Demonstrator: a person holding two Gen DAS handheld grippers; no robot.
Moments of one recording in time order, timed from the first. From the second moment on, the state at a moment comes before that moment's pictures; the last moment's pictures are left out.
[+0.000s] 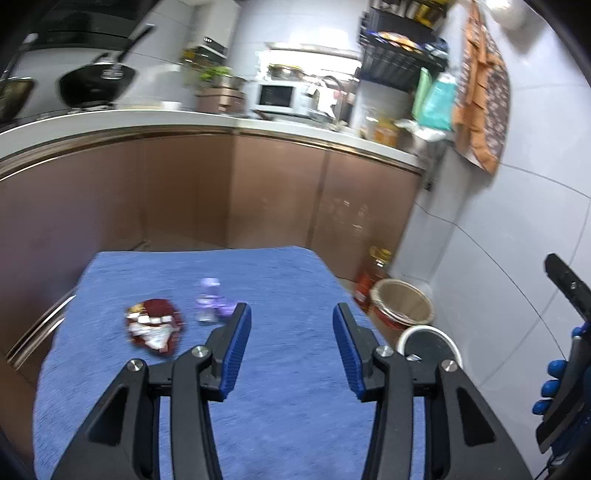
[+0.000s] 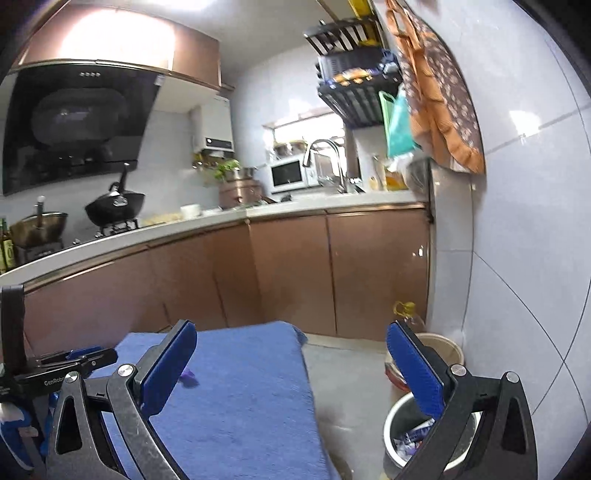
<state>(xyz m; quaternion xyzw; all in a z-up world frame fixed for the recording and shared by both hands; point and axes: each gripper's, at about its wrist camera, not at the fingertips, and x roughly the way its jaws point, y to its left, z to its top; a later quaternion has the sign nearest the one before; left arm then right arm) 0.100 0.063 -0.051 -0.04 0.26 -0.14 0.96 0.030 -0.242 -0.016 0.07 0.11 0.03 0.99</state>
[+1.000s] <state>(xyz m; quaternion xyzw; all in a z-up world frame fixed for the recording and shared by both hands) 0.147 0.142 -0.129 0.00 0.30 -0.03 0.95 0.157 -0.126 -0.095 0.02 0.28 0.18 0.94</state>
